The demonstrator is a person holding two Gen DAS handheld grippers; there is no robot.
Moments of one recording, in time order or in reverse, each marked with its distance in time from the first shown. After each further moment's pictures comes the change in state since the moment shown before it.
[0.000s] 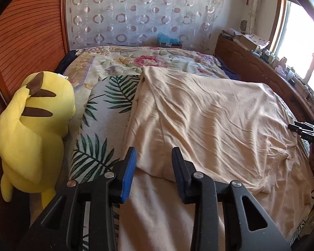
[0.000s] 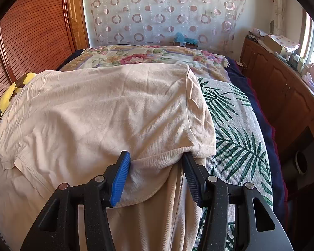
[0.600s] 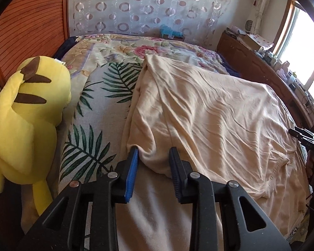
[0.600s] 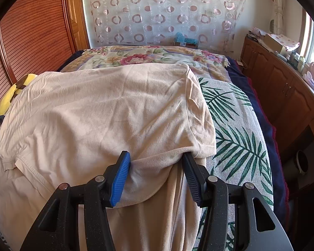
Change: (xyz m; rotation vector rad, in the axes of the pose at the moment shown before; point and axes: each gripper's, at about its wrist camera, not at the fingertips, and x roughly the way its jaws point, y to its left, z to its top) left arm 0.016 0.005 0.002 -0.047 0.055 -0.048; right arm 0.003 -0.003 0.000 0.002 -0.001 0.007
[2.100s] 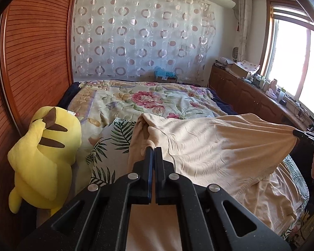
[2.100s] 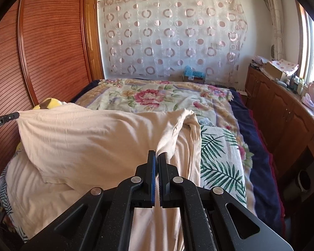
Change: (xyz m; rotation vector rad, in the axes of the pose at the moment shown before) left arm -0.102 -0.013 0.009 0.056 -0.298 0.006; right arm -0.090 0.013 -0.016 -0.033 -0.234 0.062
